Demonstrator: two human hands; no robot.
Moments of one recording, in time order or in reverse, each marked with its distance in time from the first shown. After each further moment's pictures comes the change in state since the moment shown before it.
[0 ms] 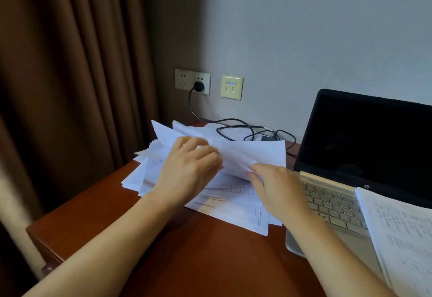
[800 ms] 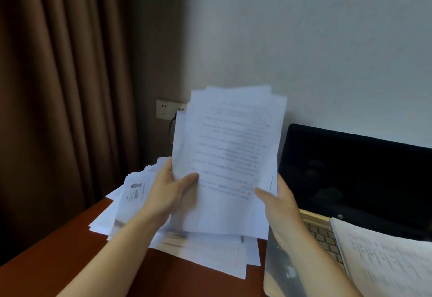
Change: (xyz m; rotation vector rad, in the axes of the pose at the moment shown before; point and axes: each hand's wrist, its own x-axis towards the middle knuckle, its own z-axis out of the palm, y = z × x) left_hand 0.035 -0.006 0.028 -1.113 -0.078 -1.208; right_hand 0.011 0.018 -0.031 1.175 0.151 0.570
